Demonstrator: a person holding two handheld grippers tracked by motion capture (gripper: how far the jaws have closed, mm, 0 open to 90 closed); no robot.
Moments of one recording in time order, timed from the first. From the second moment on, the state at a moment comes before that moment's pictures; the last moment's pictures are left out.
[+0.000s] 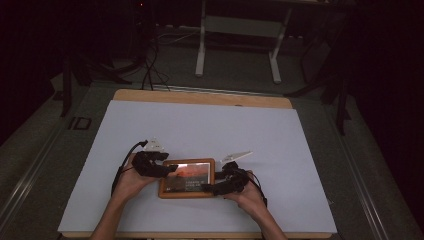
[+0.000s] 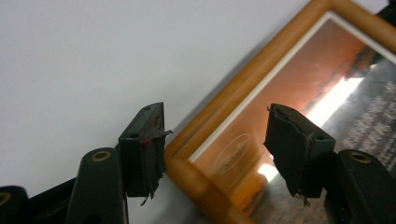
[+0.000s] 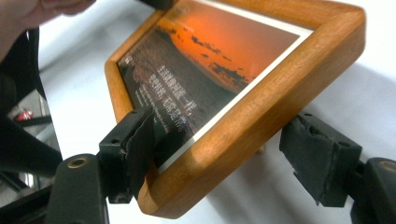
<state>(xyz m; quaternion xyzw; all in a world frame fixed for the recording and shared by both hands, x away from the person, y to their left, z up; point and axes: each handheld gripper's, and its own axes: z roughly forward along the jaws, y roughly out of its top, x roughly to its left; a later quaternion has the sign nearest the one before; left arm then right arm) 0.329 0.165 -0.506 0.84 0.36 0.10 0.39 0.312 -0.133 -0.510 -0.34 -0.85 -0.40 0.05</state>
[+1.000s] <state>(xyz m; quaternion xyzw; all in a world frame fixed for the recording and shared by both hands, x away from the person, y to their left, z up) 0.312 0.190 -0.503 0.83 0.35 -0.01 0.43 0.303 -0.138 -0.511 -0.28 -0.88 -0.39 0.02</state>
